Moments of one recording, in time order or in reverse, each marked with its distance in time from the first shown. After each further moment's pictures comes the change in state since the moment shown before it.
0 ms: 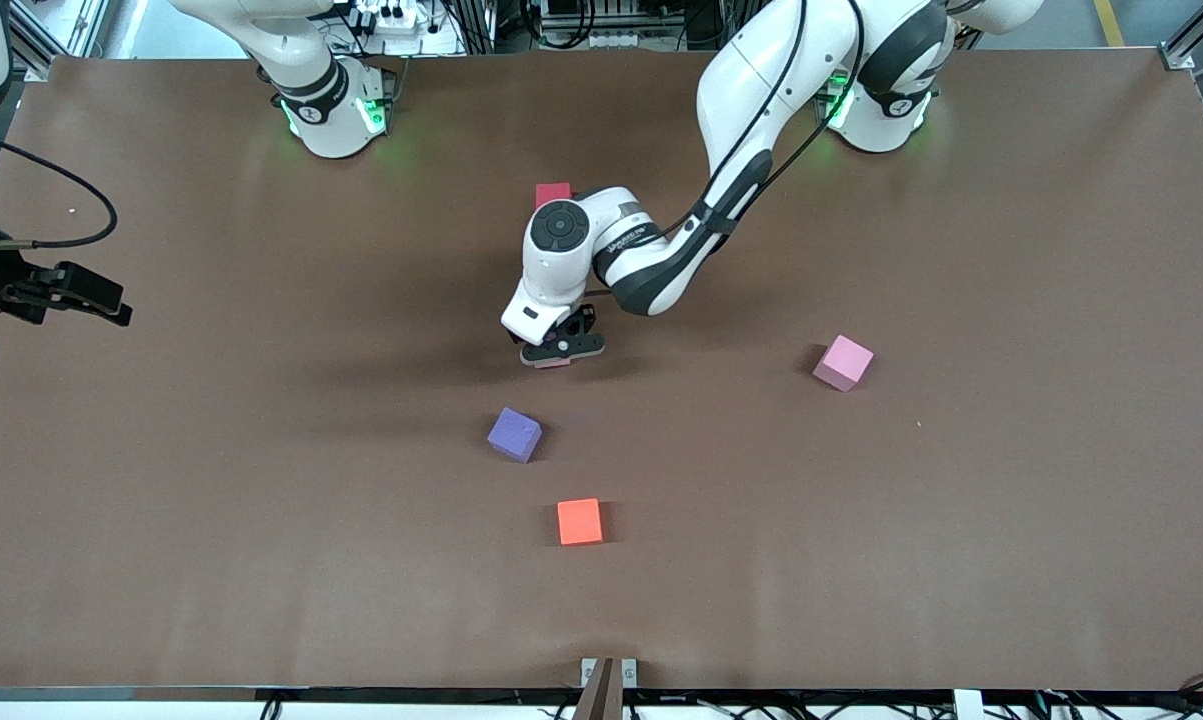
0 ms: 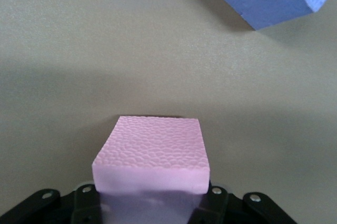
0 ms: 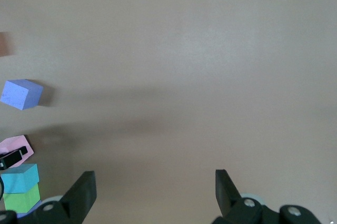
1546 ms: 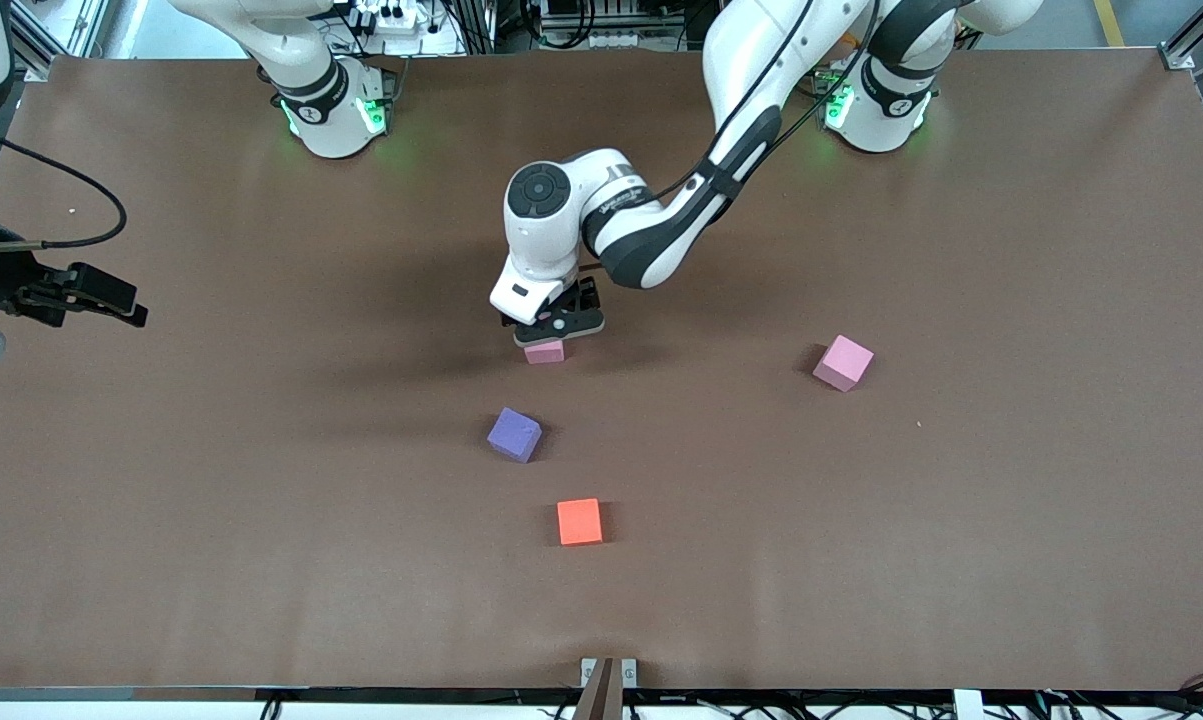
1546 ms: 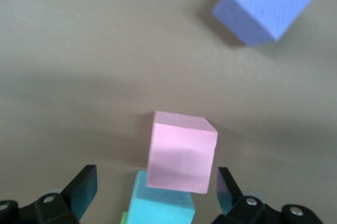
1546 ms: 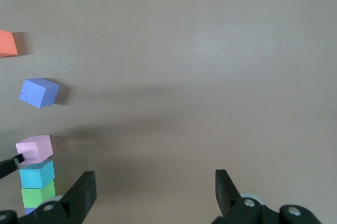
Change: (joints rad) left arm -0.004 -0.139 0.019 0.033 0.000 -0.249 -0.044; right arm 0.001 0.006 0.007 0.000 0.053 0.003 0.008
